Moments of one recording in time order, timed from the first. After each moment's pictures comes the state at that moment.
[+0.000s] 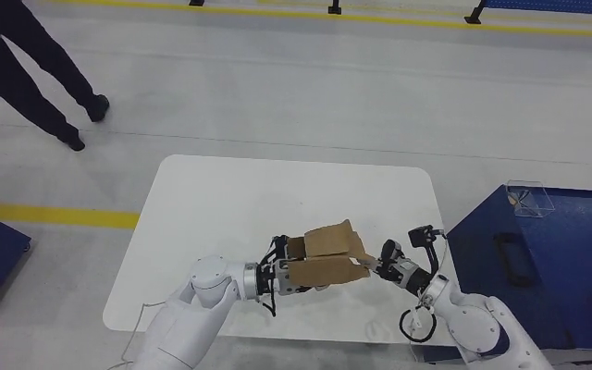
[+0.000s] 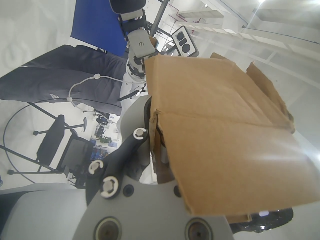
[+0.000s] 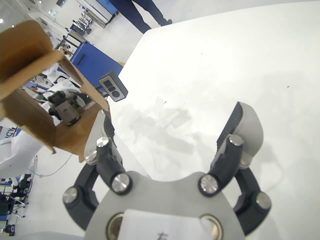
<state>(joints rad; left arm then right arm) 1.04 -1.36 -1.03 -1.32 -0.58 0.22 -1.08 -1.51 -0.94 1.40 -1.77 -0.40 -0.31 0.43</state>
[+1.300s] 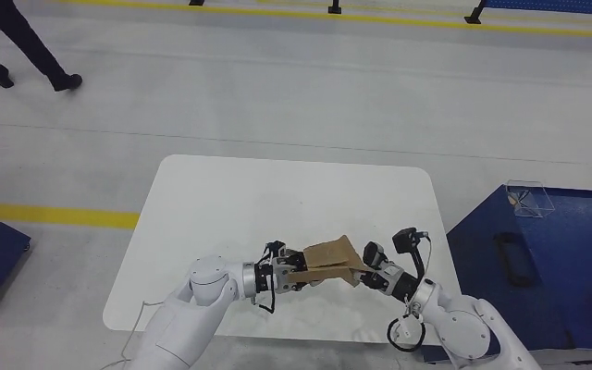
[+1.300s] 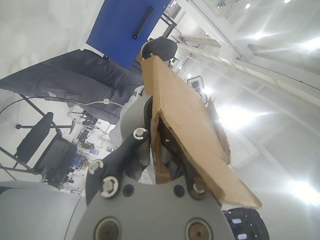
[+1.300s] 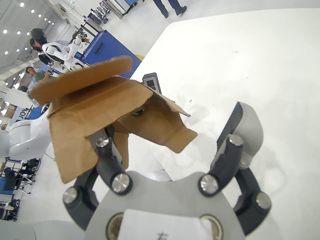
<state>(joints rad) 1.02 -1.34 -1.01 -1.26 -0.66 0.36 -0.99 -1.53 -0.96 1.38 -1.86 -0.39 -0.33 0.45</state>
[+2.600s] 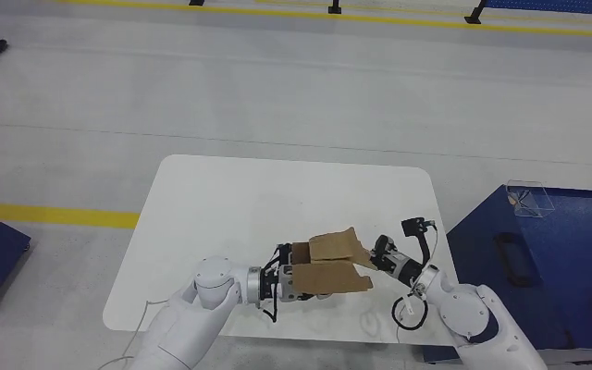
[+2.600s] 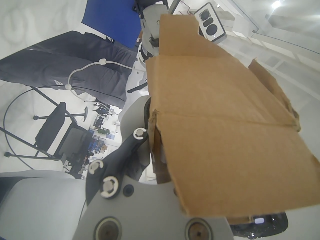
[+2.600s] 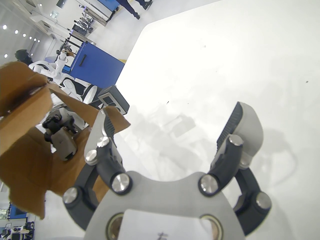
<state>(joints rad) 1.01 -1.33 -0.96 -1.30 -0.64 0.30 -1.07 -1.43 -0.98 1.40 -1.71 -0.32 -0.28 0.49</state>
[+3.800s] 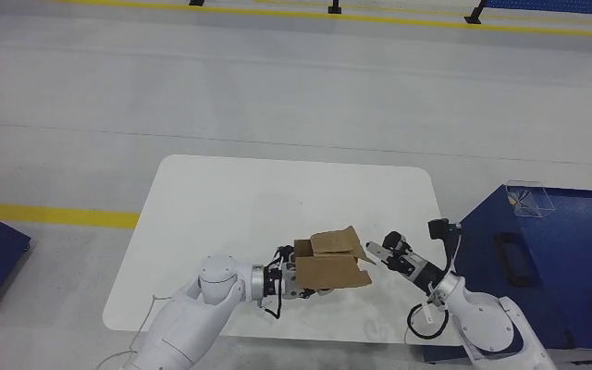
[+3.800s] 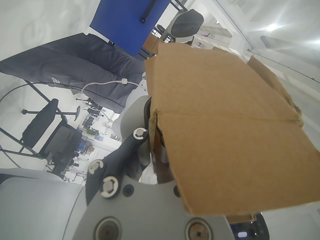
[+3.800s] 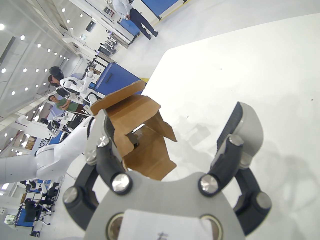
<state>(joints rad) 0.97 -1.34 -0.92 -1.24 -0.68 0.35 -1.02 -1.54 -0.99 1.50 -1.81 -0.22 -0.34 0.46</state>
